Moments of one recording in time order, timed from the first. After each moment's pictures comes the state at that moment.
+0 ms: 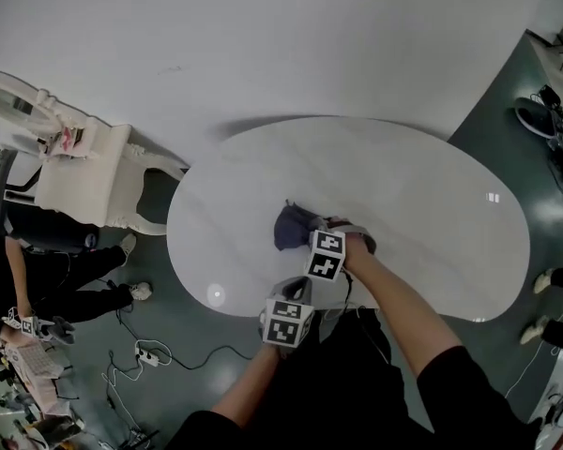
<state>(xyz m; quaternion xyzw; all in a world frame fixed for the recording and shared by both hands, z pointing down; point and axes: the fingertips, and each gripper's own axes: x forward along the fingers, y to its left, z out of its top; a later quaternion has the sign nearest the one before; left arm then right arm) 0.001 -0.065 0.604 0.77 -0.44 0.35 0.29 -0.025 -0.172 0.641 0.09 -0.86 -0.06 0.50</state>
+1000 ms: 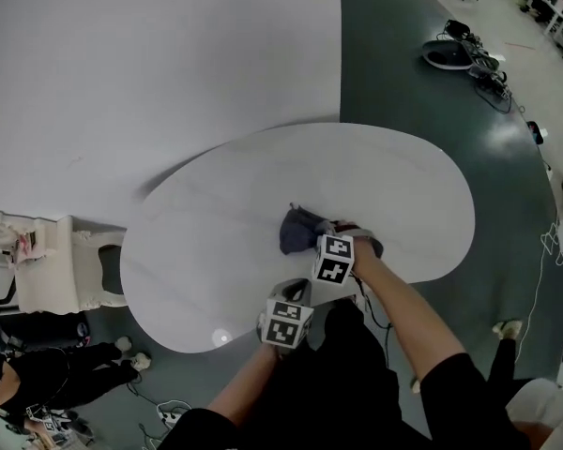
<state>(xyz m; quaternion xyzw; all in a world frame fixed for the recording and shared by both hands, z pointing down) 0.172 -0.057 0.614 0.85 -0.26 0.40 0.22 0.207 -0.156 0.649 0.25 -0.82 0.04 0.52</state>
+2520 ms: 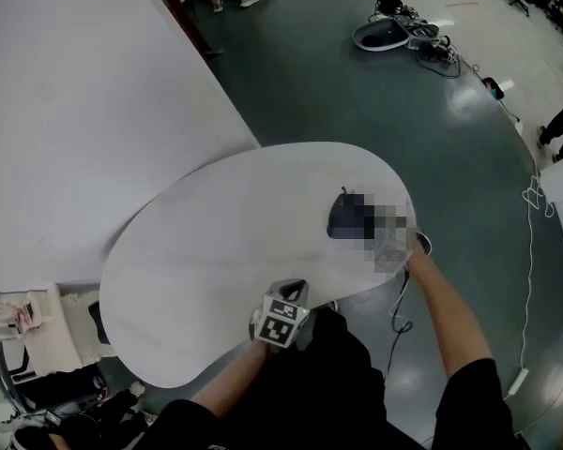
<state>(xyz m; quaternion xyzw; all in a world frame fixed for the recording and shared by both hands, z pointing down) 0.338 -0.034 0.613 0.87 -0.11 0.46 0.15 0.526 -0.072 0.650 0.44 -0.74 0.17 0.48</state>
